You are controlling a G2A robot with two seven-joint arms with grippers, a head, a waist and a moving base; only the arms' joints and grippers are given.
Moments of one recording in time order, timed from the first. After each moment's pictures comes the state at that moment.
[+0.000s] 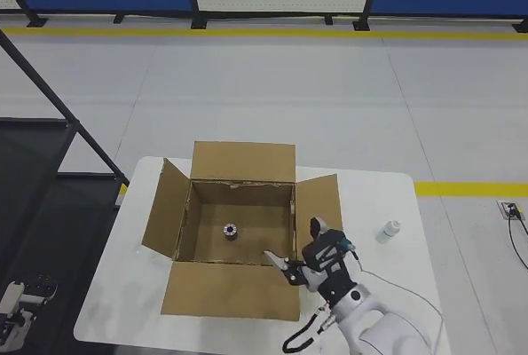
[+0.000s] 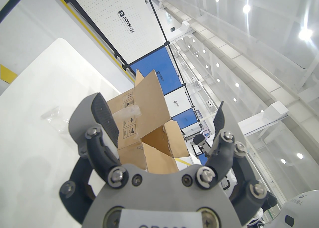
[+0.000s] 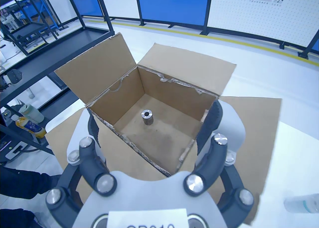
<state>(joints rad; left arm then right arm) 1.81 -1.19 -2.17 -1.72 -0.38 -0.67 -0.52 -1.43 -1.42 1.28 -2.15 -1.35 -0.24 0.38</state>
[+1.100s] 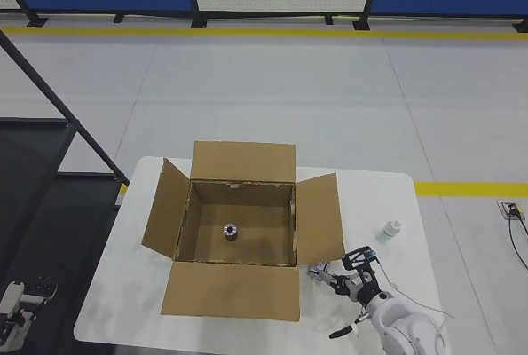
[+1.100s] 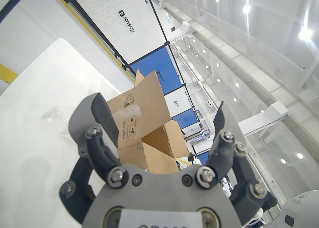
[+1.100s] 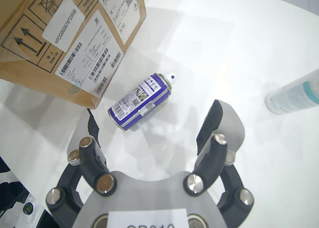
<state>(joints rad) 1.81 -1.19 -2.17 -1.72 -0.38 -0.67 -0.52 -1.38 -1.38 1.44 -1.64 -1.35 -0.27 0.38</state>
